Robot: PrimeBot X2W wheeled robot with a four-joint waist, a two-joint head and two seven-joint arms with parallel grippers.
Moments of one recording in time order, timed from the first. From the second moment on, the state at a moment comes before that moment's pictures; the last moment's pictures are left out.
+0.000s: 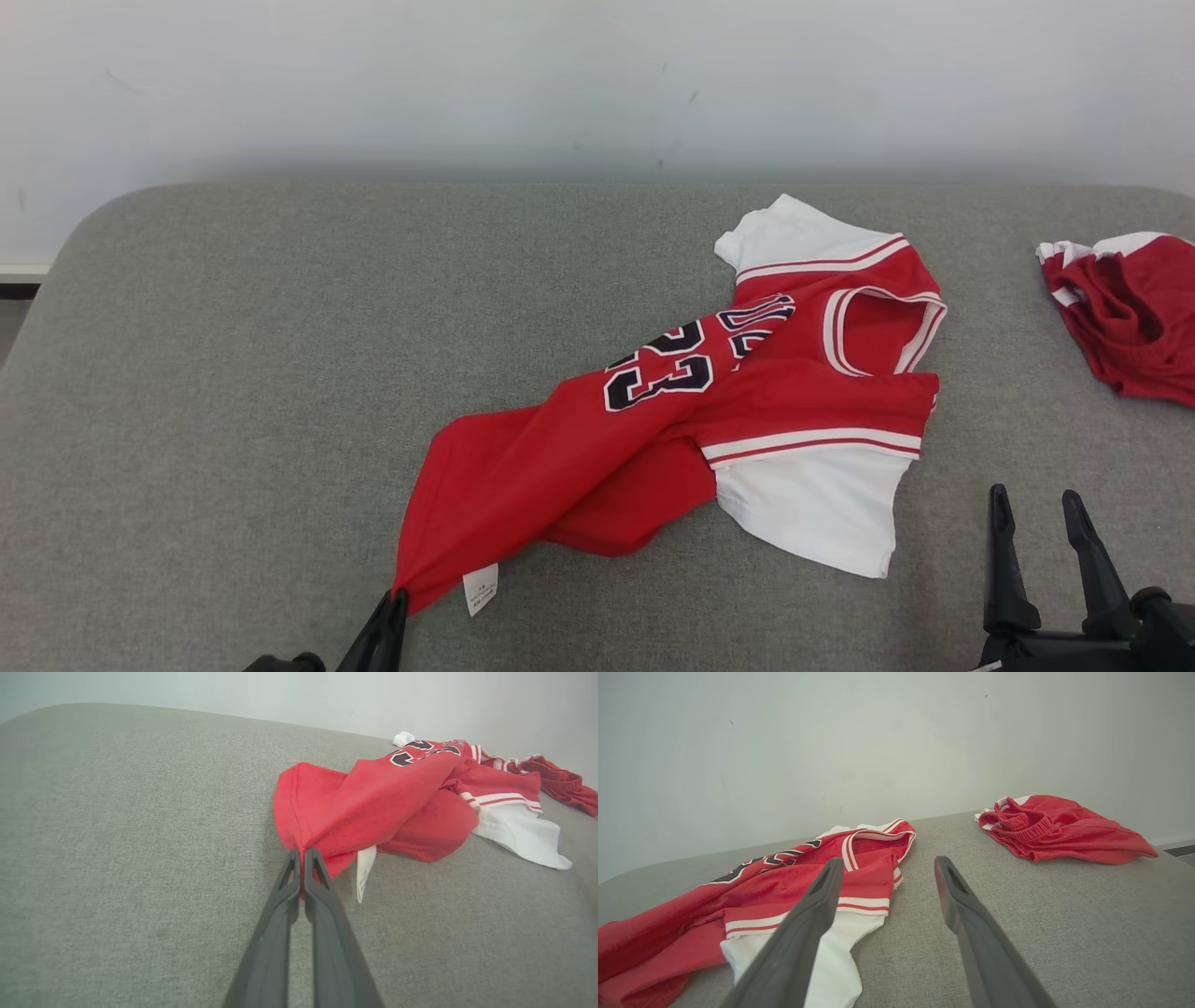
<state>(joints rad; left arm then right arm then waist) -0.03 0.33 -0.45 0.22 -0.56 0.01 -0.26 0.04 -0.07 -0.11 0.11 0.24 0.13 -0.26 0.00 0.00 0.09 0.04</state>
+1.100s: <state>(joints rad) 0.12 0.13 0.07 0.09 -0.28 -0.08 -0.26 0.11 -0.12 -0.05 0.12 0.25 0.13 -0.26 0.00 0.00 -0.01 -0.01</state>
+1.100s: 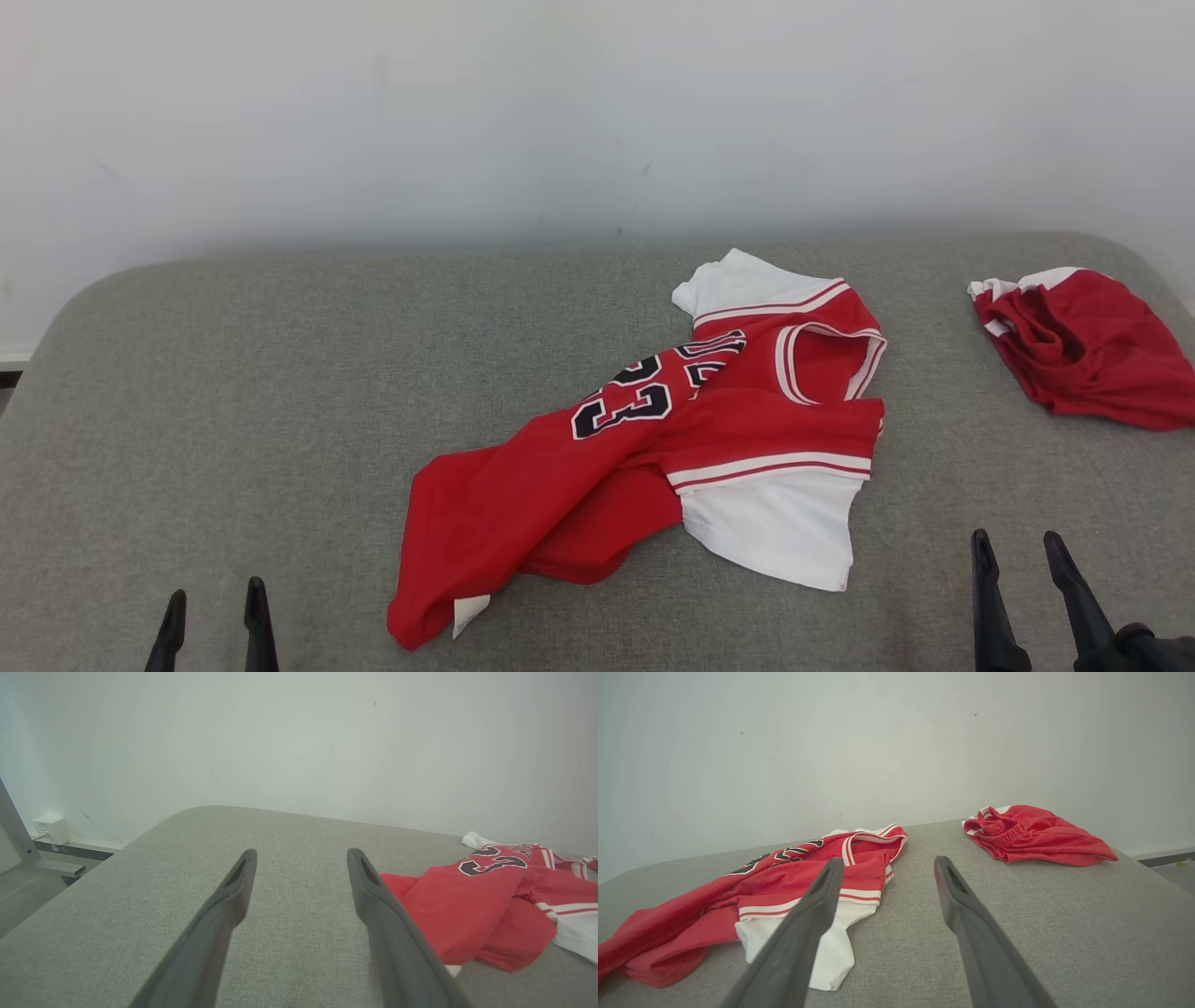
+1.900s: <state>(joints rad) 0.05 0.15 -0.17 0.27 -0.27 -0.13 -0.26 -0.01 -0.20 0.08 0.31 0.26 0.13 -0.26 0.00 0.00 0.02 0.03</state>
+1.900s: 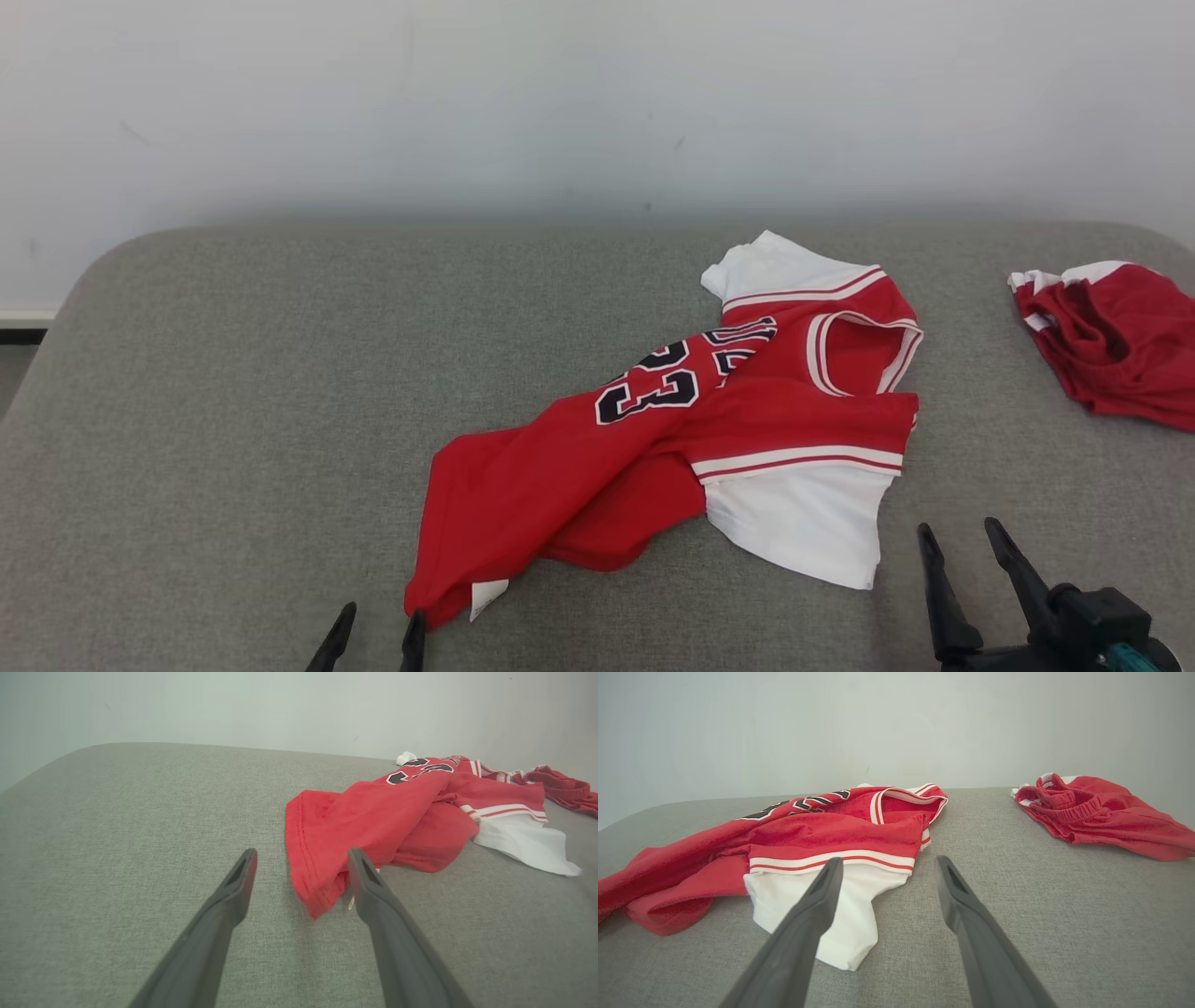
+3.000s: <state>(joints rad) -0.21 0.22 -0.38 0.52 -0.45 -0.13 -0.26 -0.38 -0.16 0.30 0.75 0.36 0.13 -0.26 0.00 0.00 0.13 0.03</state>
